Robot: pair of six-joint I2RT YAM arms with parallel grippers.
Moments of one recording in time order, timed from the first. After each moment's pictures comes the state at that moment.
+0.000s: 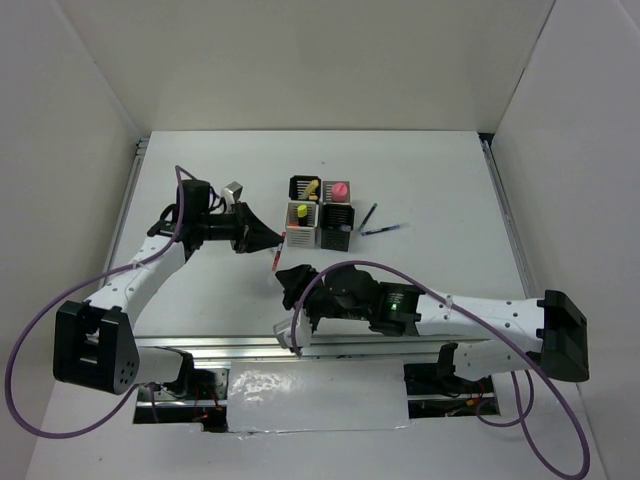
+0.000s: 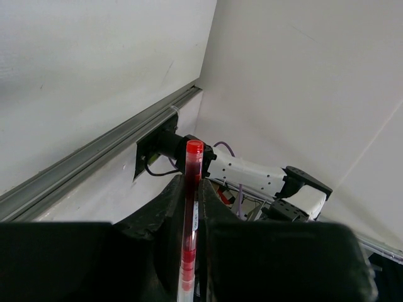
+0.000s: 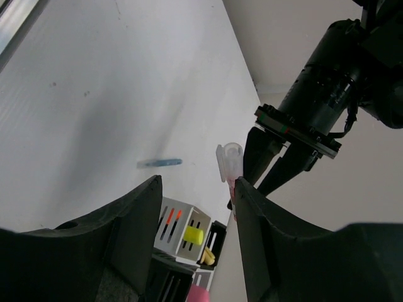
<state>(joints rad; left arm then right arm) -0.18 1.31 0.92 -0.30 0.94 -1.08 1.25 1.20 0.83 0.01 -0.06 -1.28</state>
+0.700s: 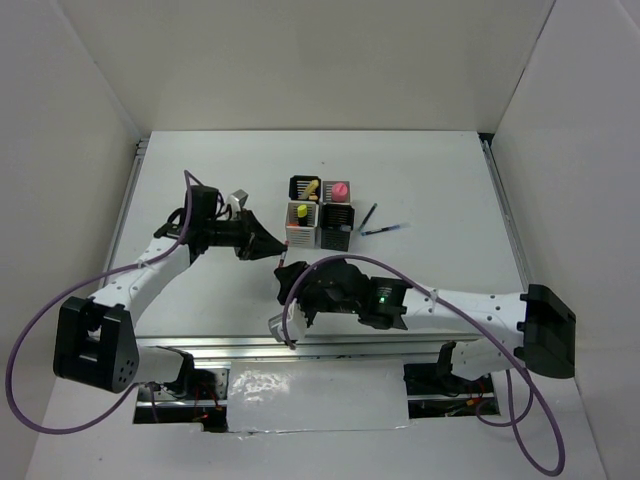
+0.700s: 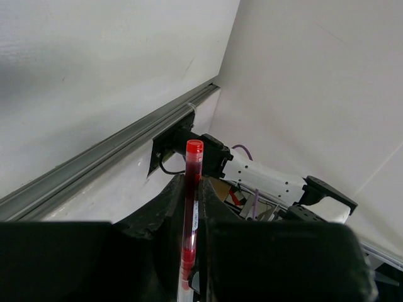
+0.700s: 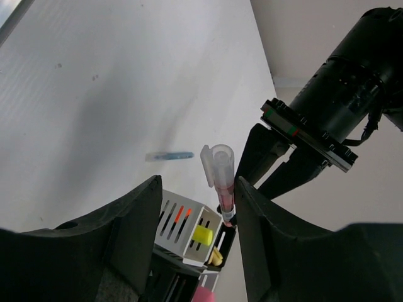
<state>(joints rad) -0.22 1.32 0.89 -0.32 0.89 -1.05 1.21 1.27 0.85 0.01 -0.08 -1.31</state>
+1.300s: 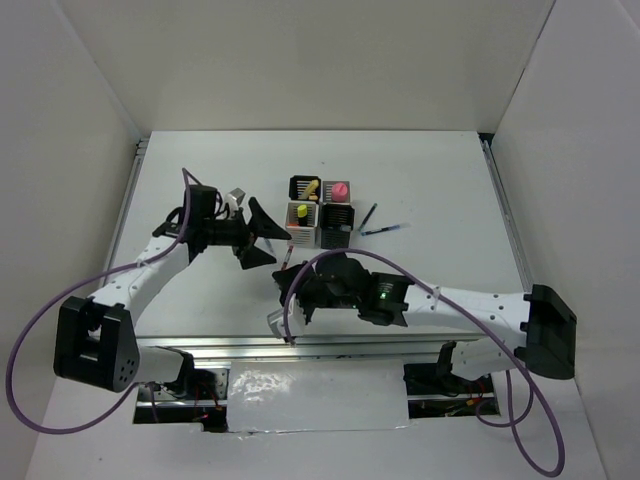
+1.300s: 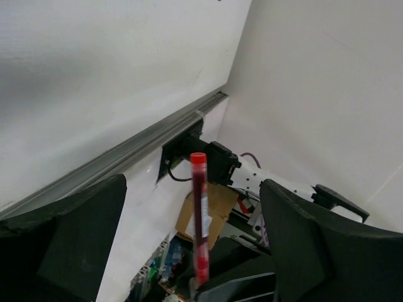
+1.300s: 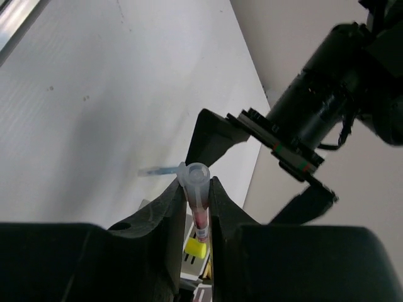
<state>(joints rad) -0.22 1.32 0.89 -0.33 0.85 -1.03 1.19 1.30 0.89 0.01 -0.14 -1.31</state>
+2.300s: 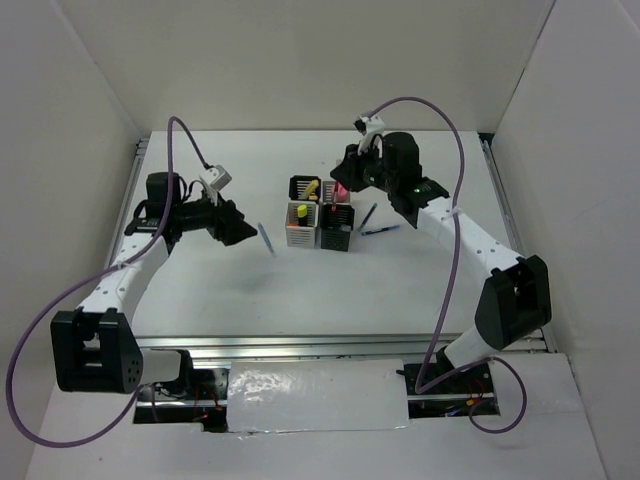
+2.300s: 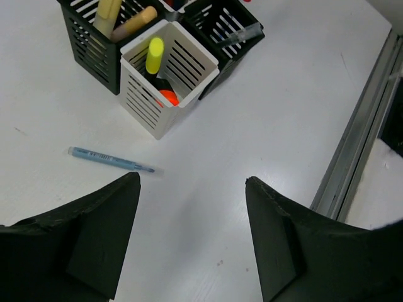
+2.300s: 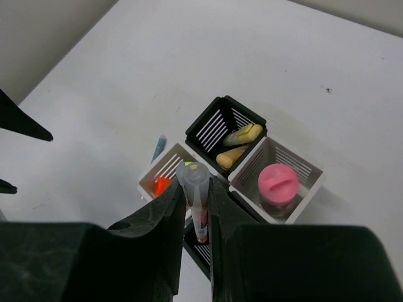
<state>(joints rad) 0.00 1.28 0.95 -0.28 0.92 0.19 0.43 1.54 1.30 -0.04 -0.32 0.15</state>
